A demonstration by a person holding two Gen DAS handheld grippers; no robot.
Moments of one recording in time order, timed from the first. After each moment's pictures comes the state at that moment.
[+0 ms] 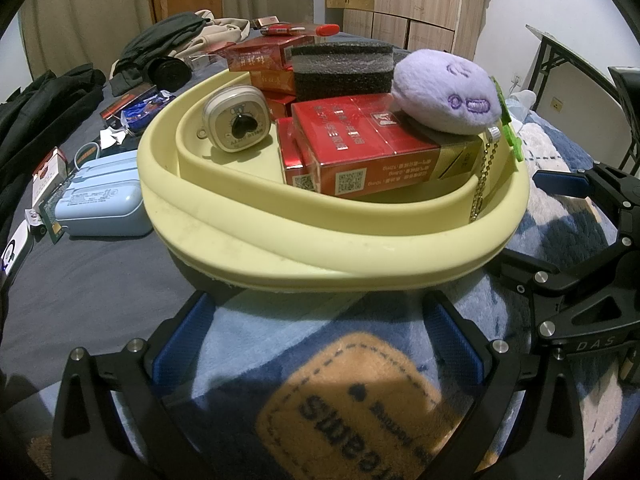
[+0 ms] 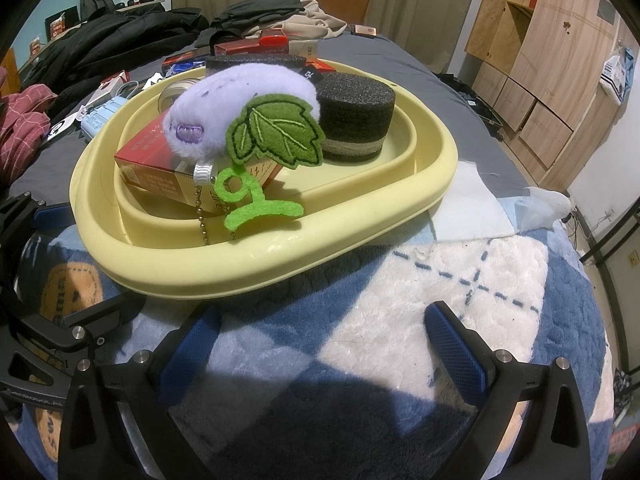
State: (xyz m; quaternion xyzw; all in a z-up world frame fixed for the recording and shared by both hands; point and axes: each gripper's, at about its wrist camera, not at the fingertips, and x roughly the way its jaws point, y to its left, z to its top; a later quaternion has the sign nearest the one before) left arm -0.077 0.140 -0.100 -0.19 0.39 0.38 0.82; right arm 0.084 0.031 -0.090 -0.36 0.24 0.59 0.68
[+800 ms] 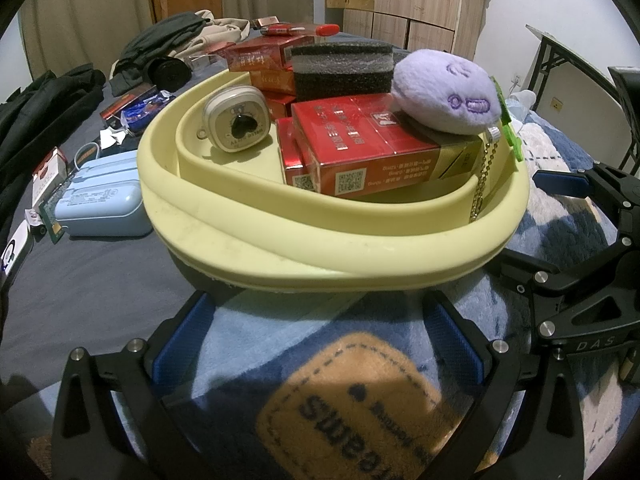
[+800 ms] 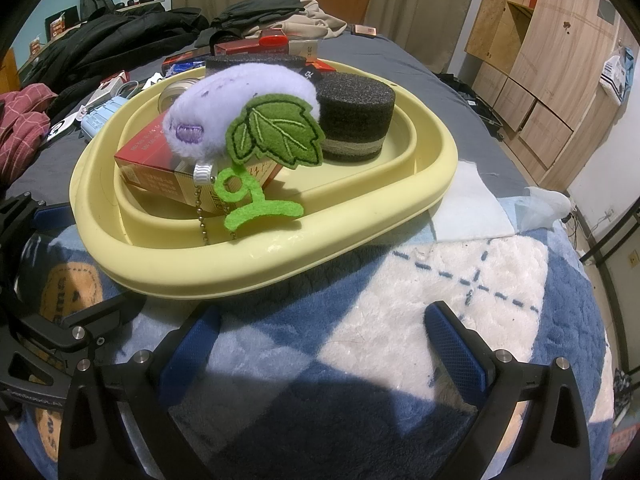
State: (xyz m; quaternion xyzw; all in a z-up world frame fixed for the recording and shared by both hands) left arm -0.075 0.139 -0.100 -0.19 0.39 0.38 0.82; right arm 0.085 0.031 -0.090 -0.36 0.24 0.59 0.68
